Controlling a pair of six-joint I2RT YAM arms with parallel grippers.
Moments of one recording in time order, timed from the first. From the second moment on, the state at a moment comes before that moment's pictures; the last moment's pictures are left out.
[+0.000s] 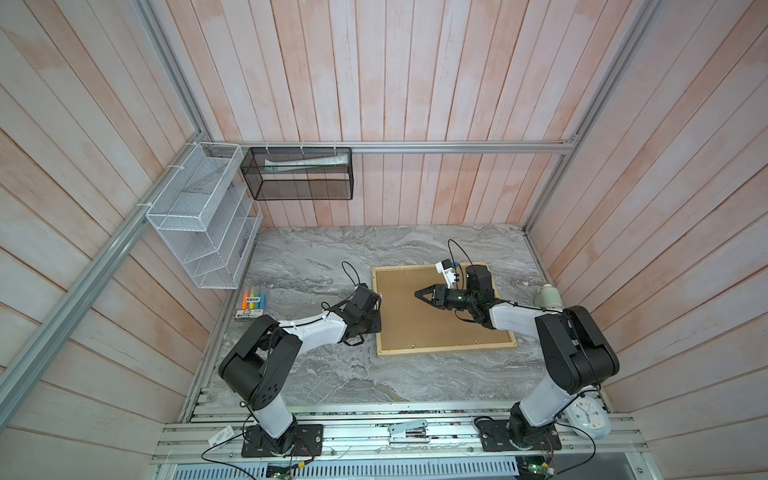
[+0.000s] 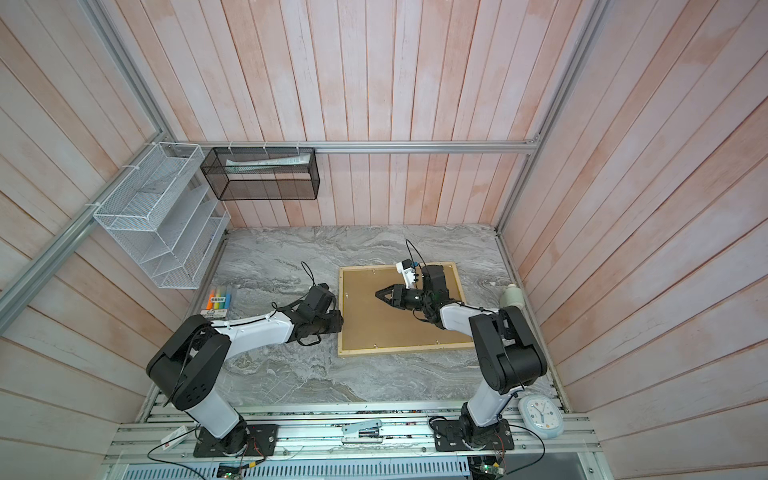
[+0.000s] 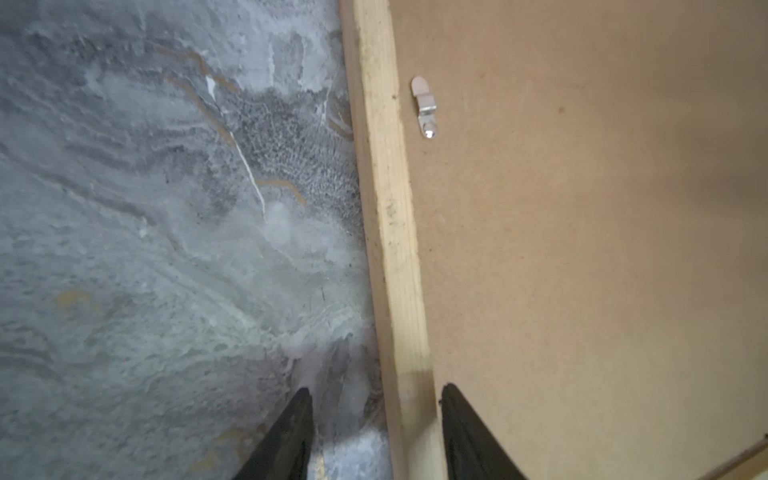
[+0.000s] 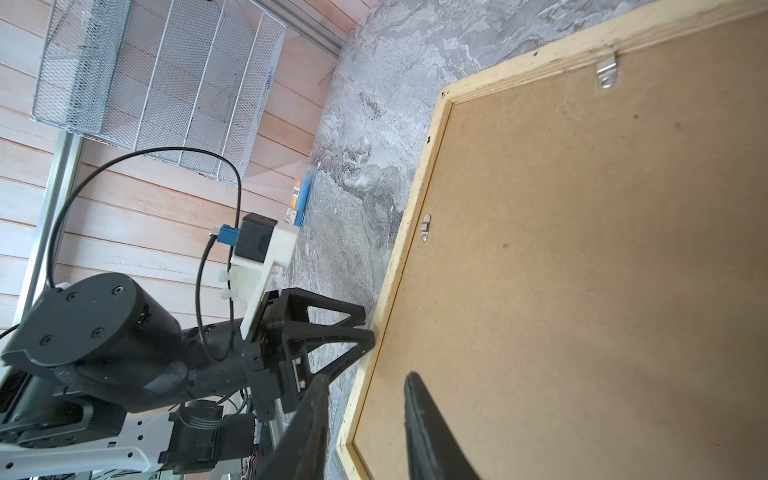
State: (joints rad) left arm -0.64 1.70 0.87 -0.17 -0.03 -0.61; right arm 0.32 1.68 0.78 0.39 -0.85 0.66
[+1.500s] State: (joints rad) left arm -0.58 1.75 0.93 -0.19 0.03 -0.49; right arm 0.44 1.90 0.97 0.28 -0.73 0.67
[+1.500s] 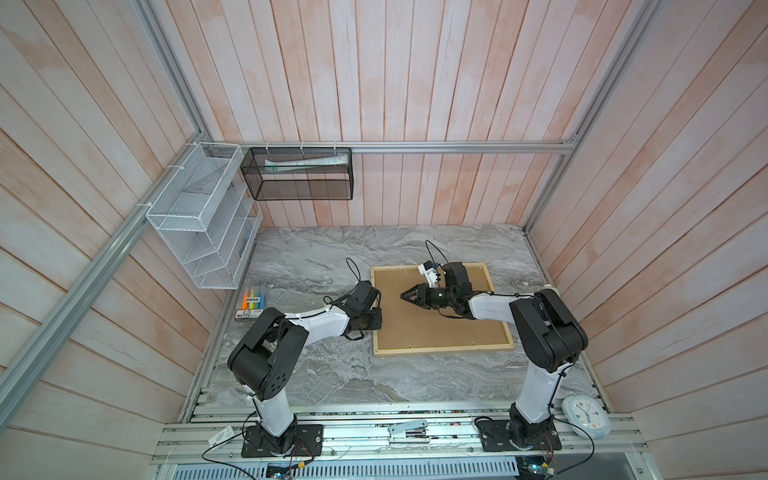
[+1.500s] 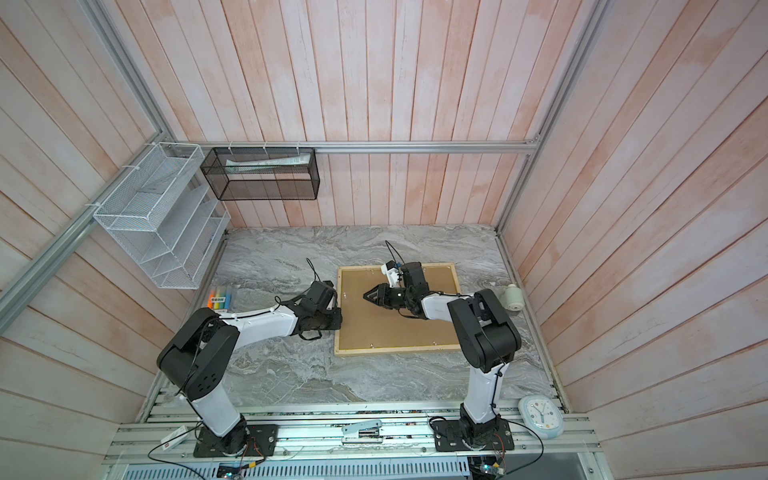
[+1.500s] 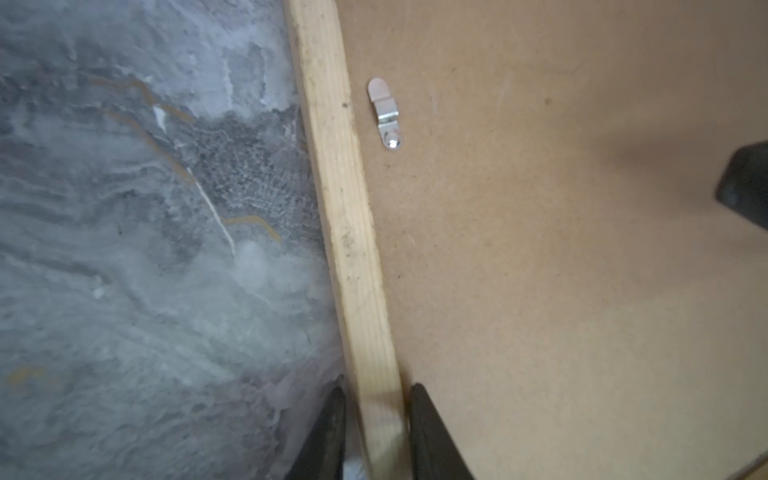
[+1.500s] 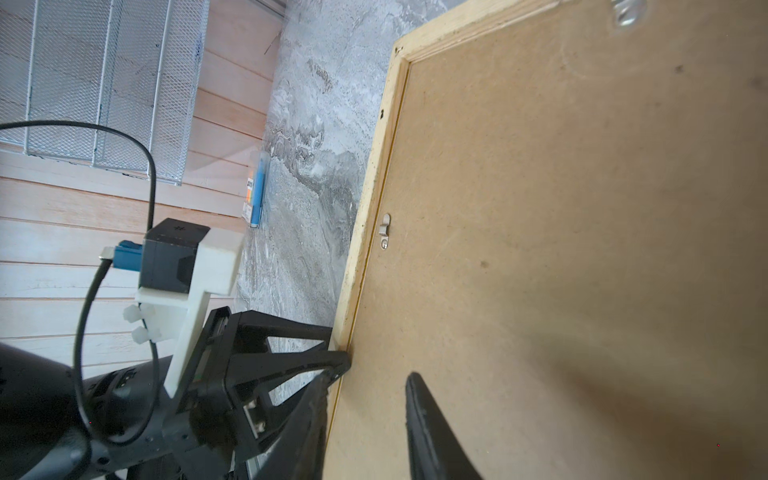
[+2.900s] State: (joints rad) left arm -0.53 1.75 0.92 -0.18 0.10 -0.41; right arm 0.55 2.24 1.37 0.21 -0.70 0.74
